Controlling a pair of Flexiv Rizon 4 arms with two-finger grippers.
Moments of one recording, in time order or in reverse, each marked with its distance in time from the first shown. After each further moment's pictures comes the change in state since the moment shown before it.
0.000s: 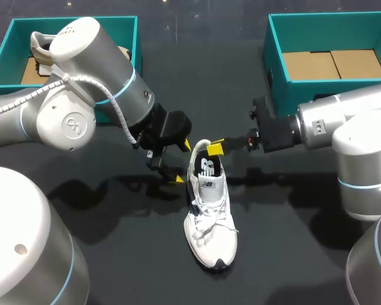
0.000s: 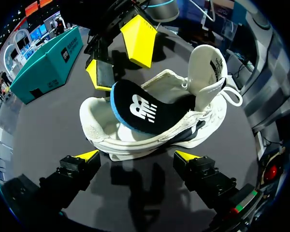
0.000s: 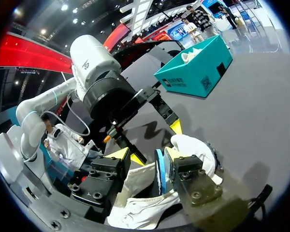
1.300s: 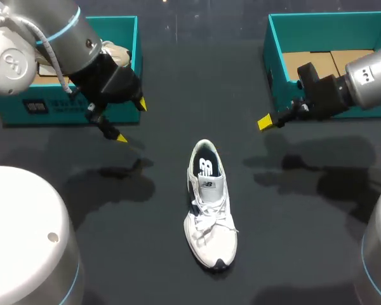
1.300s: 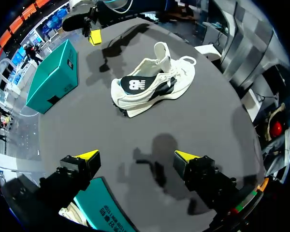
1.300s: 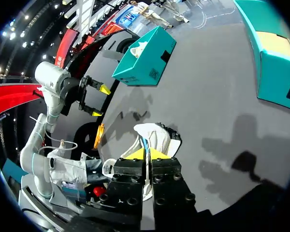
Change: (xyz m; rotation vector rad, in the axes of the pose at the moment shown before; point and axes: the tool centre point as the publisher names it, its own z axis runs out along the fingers) left arm -0.033 0.057 -0.146 -0.120 -0.024 0.268; right arm -0.024 0.024 -0.118 0.140 -0.265 0.391
